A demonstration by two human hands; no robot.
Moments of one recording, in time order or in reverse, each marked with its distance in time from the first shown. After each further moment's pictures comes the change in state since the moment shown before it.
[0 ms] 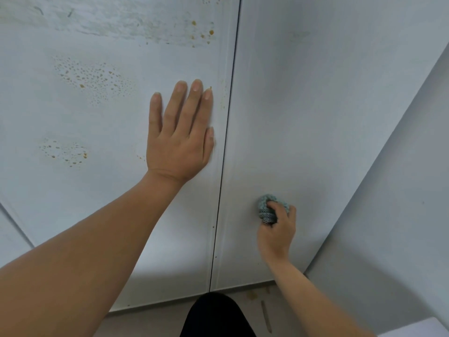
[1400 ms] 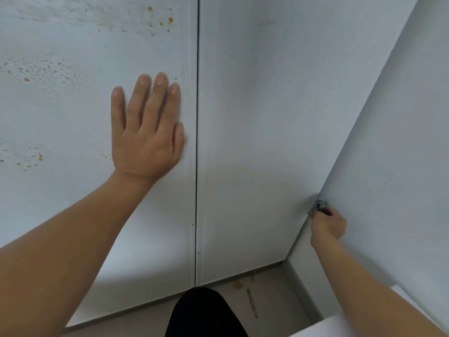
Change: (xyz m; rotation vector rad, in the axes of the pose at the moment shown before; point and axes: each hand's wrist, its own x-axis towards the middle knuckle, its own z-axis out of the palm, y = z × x) left_hand -0.001 0.000 -0.002 0.021 0.031 0.024; right_hand 0.087 0.123 -0.100 0.018 0.317 0.756
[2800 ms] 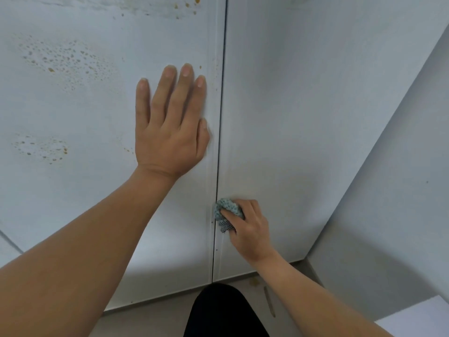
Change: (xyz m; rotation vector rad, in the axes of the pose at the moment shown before) left_hand 0.001 0.003 -0.006 -0.048 -0.034 -0.020; right_hand -0.193 0.006 0.075 -0.137 -0.401 -1.589
